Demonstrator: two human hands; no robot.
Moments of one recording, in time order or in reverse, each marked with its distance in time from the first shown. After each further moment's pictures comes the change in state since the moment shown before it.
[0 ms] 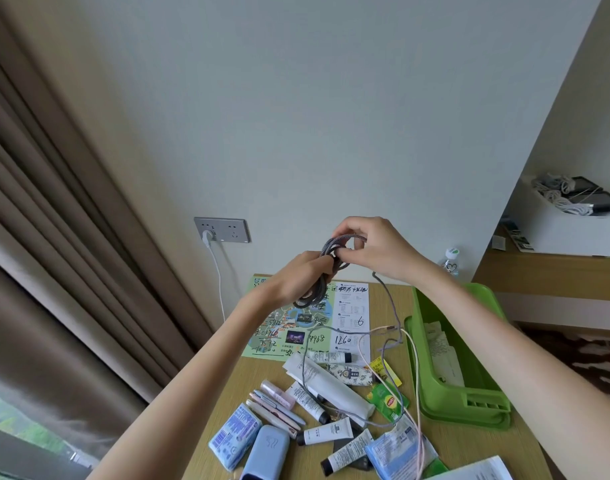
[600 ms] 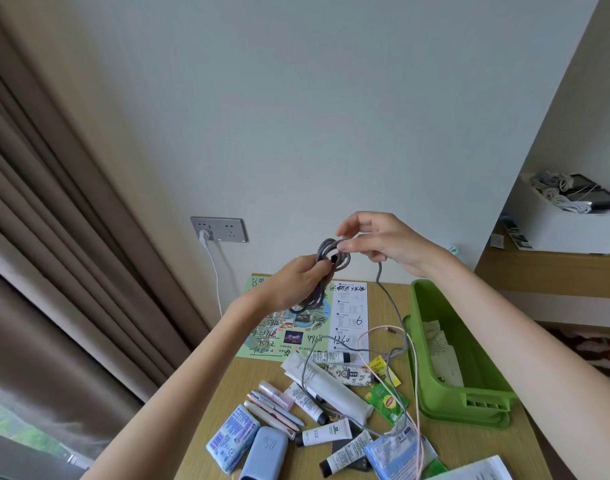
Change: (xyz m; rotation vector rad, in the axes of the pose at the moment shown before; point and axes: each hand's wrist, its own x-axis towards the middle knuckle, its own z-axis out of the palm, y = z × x) left_hand -0.002 -0.010 0.000 0.112 0.009 0.048; right_hand 0.007 0.018 -0.018 0.388 -0.155 0.195
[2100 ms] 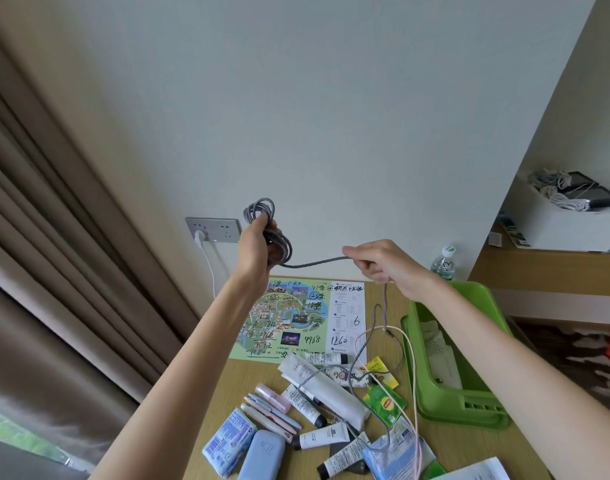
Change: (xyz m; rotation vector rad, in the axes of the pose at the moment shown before) left_hand 0.026 -0.008 -0.030 -0.949 0.639 -0.213; right_hand -0.010 0.026 0.009 0.046 0.066 0.191
